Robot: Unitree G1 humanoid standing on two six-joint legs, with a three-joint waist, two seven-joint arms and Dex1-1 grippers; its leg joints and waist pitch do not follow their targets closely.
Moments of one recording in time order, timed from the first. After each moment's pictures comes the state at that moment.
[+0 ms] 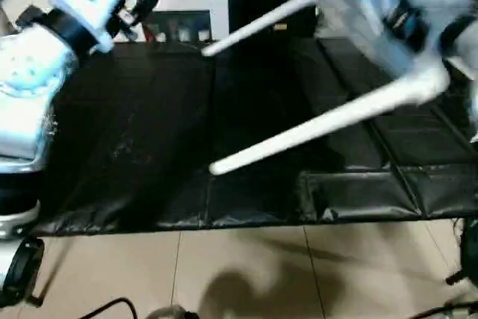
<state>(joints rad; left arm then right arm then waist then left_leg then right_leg) -0.79 0.40 -0.02 -0.09 0.08 0.27 -0.45 -0.96 -0.86 0.05 0.49 -0.06 0.29 0.67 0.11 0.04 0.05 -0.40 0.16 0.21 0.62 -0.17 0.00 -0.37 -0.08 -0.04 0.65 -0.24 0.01</state>
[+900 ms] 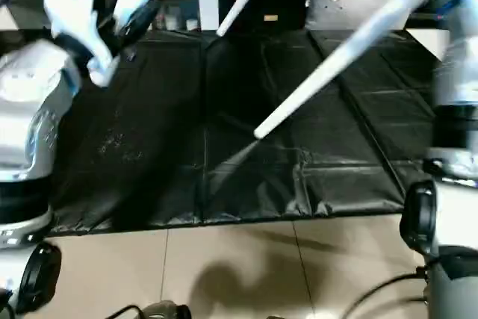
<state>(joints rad) -0.71 0.33 0.09 -0.12 -0.03 0.55 -0.42 -0.92 -0.58 -0.24 0.22 0.39 -0.04 0.70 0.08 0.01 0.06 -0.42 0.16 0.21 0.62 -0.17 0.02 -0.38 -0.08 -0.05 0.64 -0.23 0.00</state>
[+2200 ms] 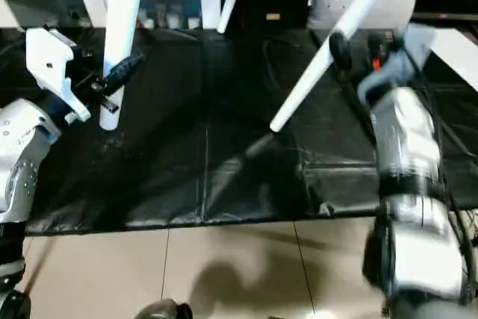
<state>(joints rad) -0.48 0.41 0.12 -0.06 -0.16 0.23 -0.59 -0.94 -0.41 -0.32 0.96 0.38 0.00 0.49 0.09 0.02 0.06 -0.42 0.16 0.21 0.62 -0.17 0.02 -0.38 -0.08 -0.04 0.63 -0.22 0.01</state>
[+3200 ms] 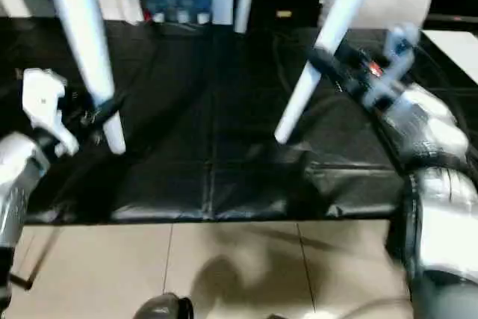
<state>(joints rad) -0.30 0.44 0.17 0.07 -0.20 0.19 -0.58 -0.81 -0.52 -0.29 0.77 0.49 0.19 1.24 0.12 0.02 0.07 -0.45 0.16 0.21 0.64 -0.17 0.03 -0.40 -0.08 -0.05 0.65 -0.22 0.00</state>
